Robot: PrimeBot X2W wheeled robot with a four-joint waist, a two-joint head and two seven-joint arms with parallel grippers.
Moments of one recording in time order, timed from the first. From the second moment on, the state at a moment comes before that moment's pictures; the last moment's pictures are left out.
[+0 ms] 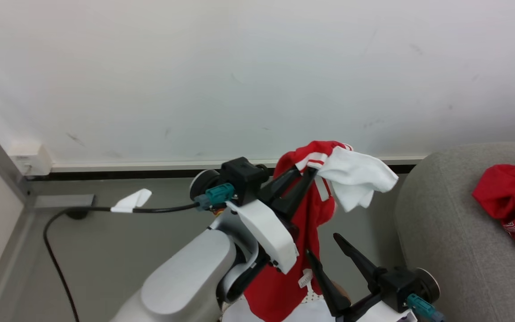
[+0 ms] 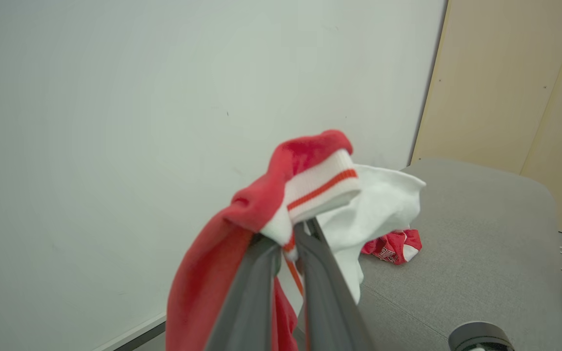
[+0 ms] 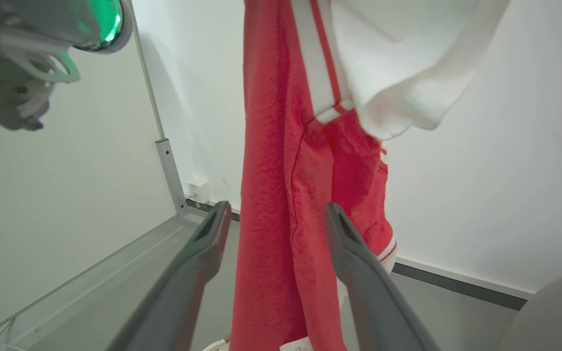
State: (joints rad) left arm -0.72 0.16 -0.83 0.31 -0.61 -0.02 -0.14; right arm -0.25 -0.05 0.51 0.37 0.33 0.13 -0.26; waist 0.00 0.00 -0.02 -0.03
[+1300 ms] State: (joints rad) left arm -0.72 0.11 -0.94 0.24 -0.63 -0.03 -0.10; right arm -0.37 -0.05 0.49 0.69 0.44 0.13 -0.26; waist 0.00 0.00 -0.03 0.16
